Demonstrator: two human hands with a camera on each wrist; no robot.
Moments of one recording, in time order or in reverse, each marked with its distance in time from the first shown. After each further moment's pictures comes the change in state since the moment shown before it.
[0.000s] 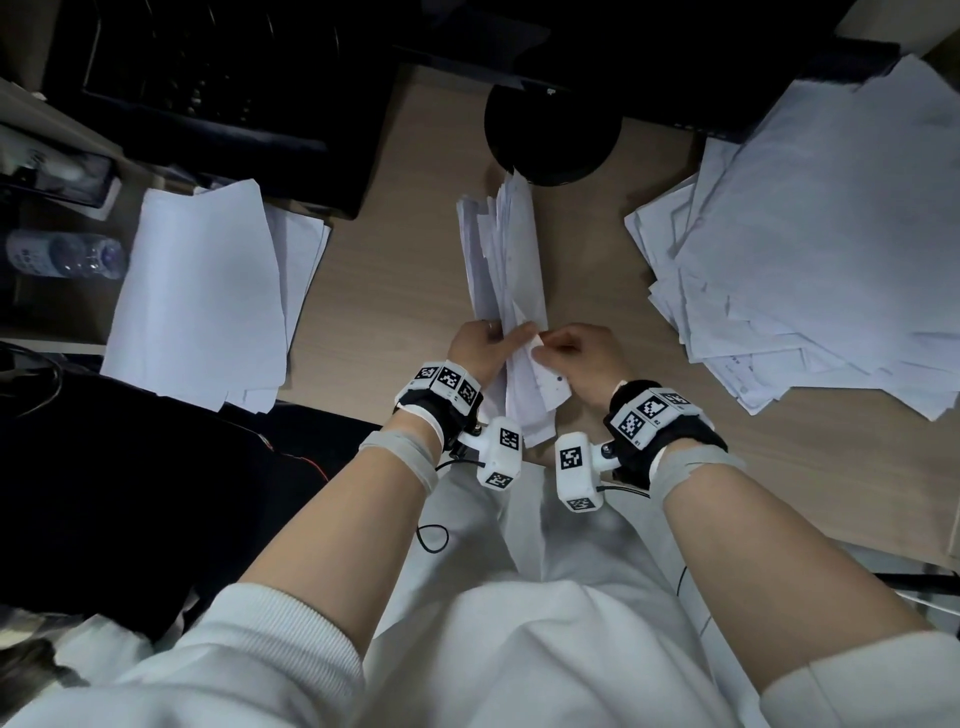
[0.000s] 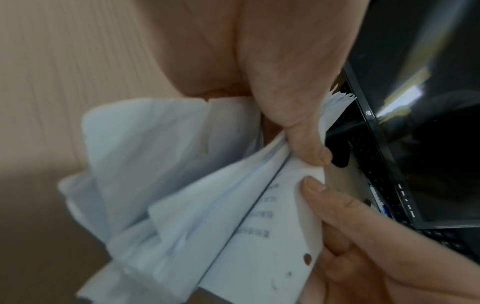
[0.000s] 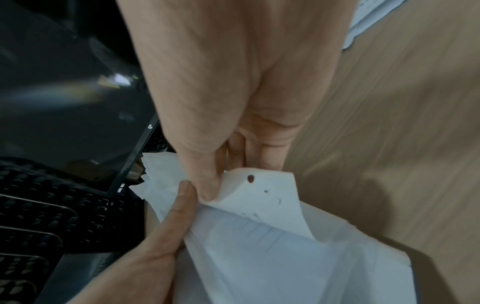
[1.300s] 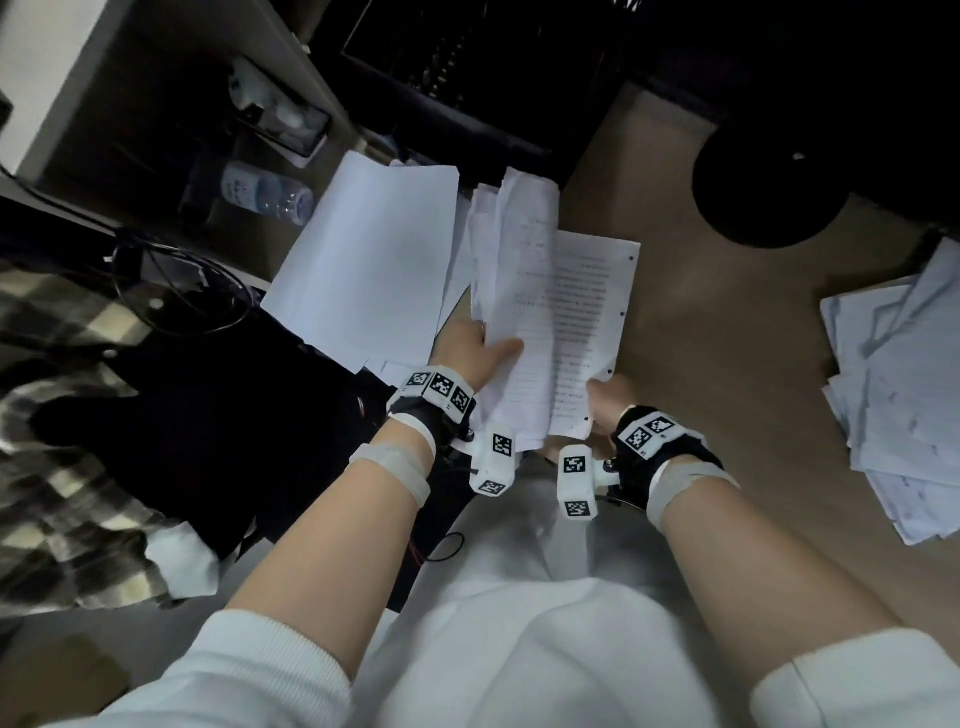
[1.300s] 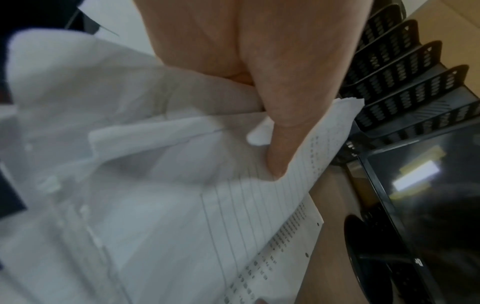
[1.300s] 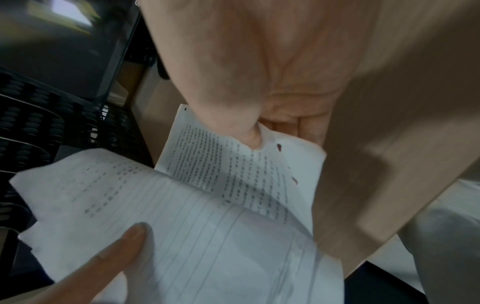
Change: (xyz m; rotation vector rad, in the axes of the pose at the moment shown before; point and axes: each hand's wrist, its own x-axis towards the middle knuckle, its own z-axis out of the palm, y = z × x) left_hand -0.030 -0.084 -0.171 -0.082 0.296 -0.147; right_hand 0.045 -0.041 0.156 -0.333 -0.114 0.373
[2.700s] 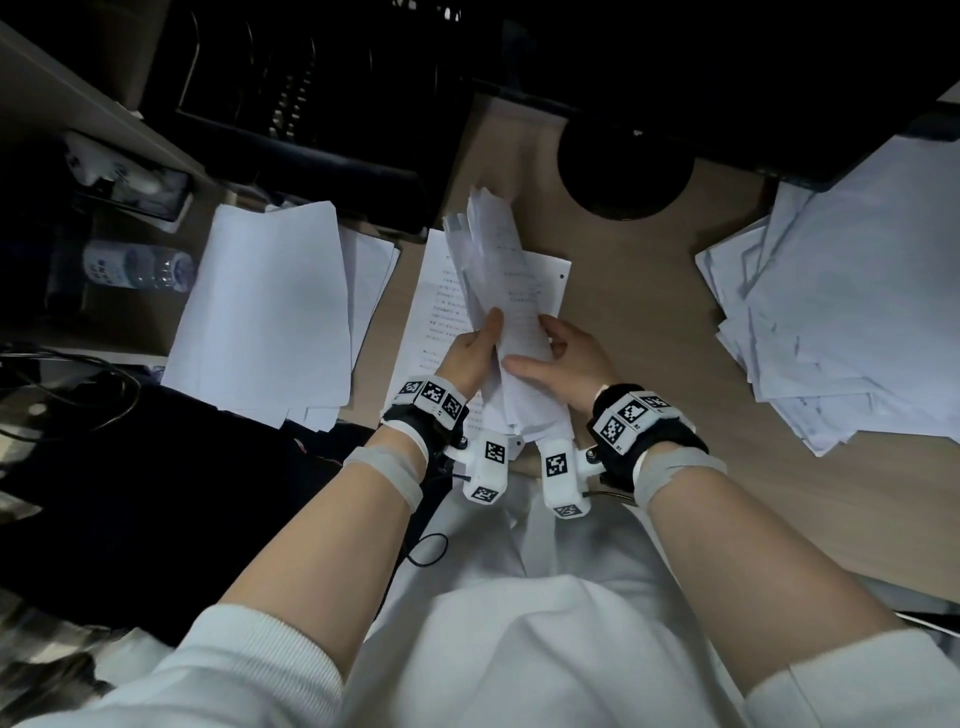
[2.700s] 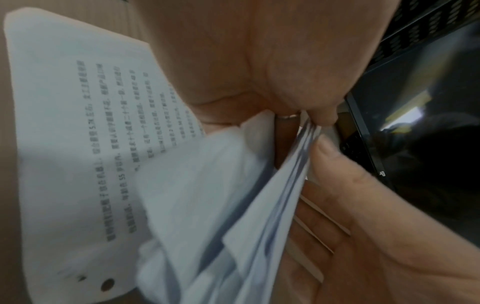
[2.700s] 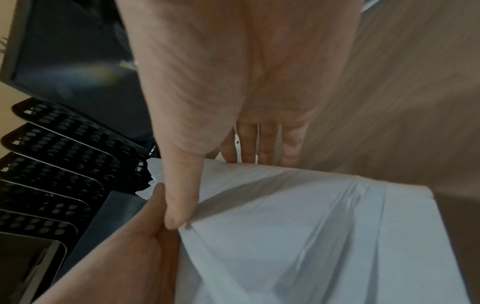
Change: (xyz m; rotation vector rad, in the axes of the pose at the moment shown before) left_hand 0.005 0.051 0.082 -0.254 -0.304 0.020; right_hand -0.038 0.006 -0.072 0.261 0.045 -0.416
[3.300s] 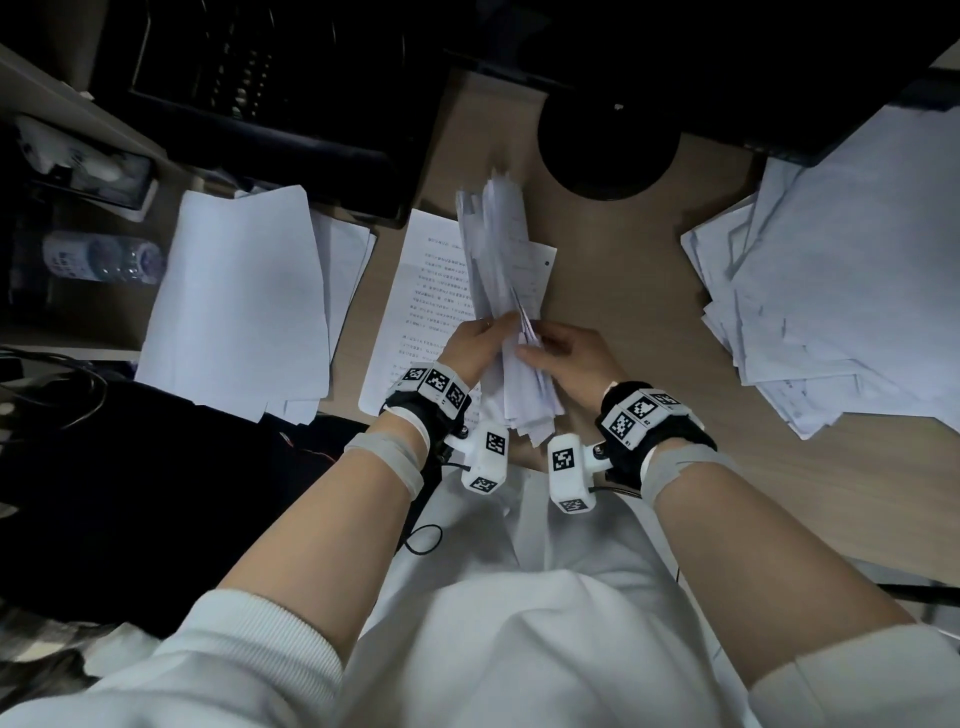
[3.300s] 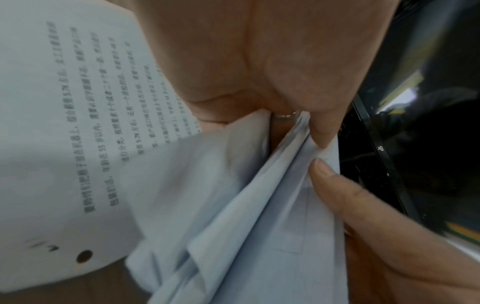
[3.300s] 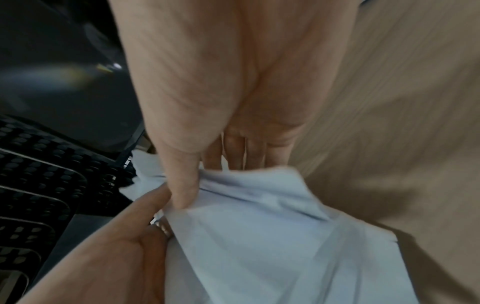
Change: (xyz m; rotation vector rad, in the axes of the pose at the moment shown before) left_hand 0.010 -0.003 0.028 0.103 -0.013 -0.002; right_hand -0.005 0.026 -0.019 0.130 -0.035 0.009
